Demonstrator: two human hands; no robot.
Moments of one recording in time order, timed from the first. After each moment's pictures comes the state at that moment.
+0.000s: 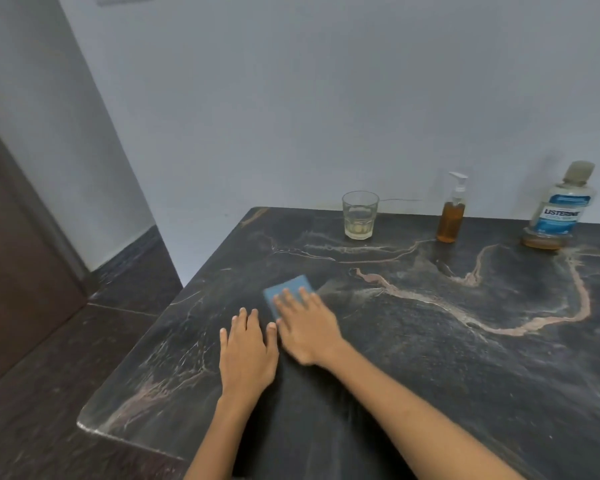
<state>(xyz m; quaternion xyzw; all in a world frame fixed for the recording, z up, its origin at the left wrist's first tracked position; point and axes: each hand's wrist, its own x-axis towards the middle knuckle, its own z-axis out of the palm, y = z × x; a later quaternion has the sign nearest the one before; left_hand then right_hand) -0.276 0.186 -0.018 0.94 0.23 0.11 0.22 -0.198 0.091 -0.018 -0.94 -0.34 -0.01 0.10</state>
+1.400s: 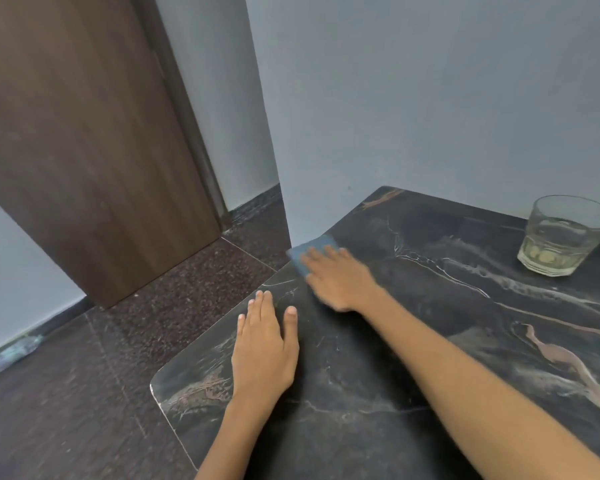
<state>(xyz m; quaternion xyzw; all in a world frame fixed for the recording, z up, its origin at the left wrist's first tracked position) -0.270 0.264 -0.021 0.87 0.41 0.19 0.21 -0.091 0.248 -0.016 -0.82 -0.57 -0.01 0.01</state>
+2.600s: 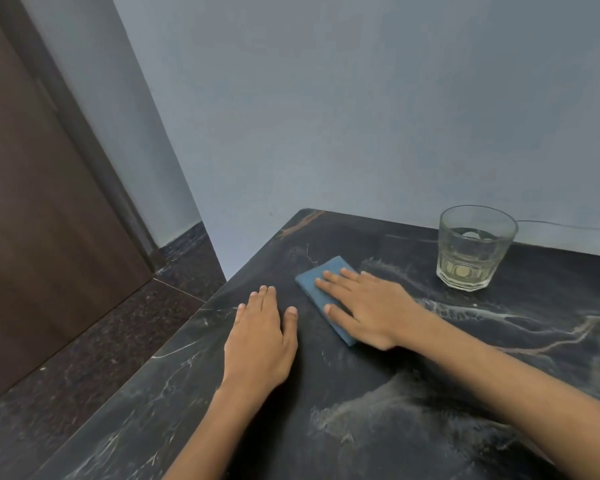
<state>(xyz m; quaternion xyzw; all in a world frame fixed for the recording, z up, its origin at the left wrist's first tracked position) -0.127 0.252 -0.017 0.94 0.28 0.13 0.17 0.009 0.122 -0.012 -0.85 -0.52 0.02 0.04</state>
